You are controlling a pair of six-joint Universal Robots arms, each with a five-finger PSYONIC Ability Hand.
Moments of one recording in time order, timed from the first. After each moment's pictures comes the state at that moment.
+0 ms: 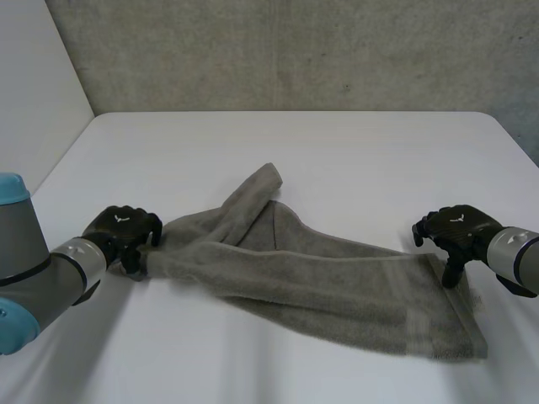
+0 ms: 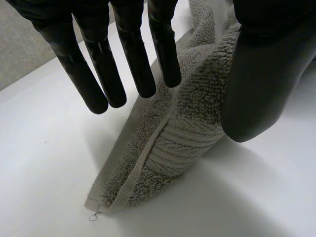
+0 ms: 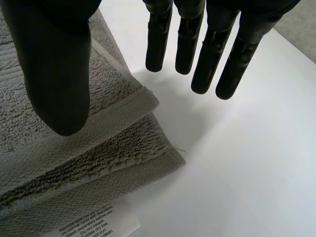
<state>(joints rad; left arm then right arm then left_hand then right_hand) 4.58 -2.00 -1.73 3.25 -1.32 3.57 1.60 -1.07 1.54 0.19 1.17 2.44 0.80 0.79 0.80 0.80 0.80 0.50 0.52 0.52 0.52 0.31</state>
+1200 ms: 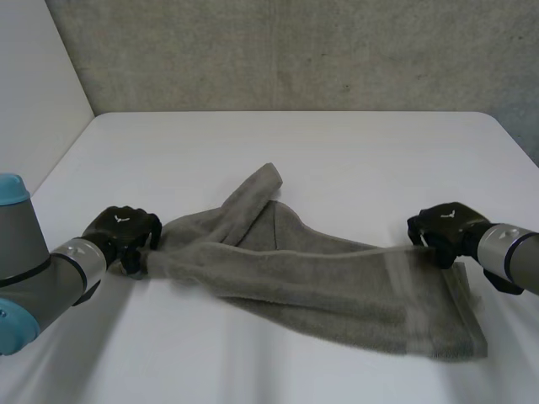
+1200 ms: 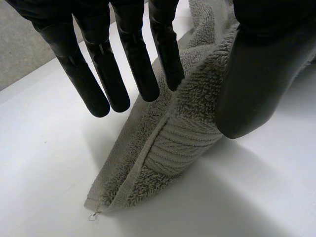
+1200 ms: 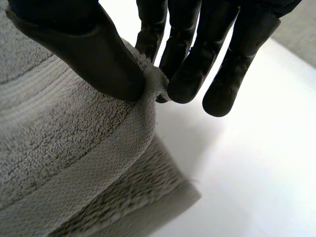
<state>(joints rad) 4.58 -2.00 -1.73 3.25 -1.32 3.56 1.63 -1.06 1.51 0.18 1.15 2.53 0.92 0.92 0.92 0.92 0.92 1.33 1.30 1.34 1.34 1.16</state>
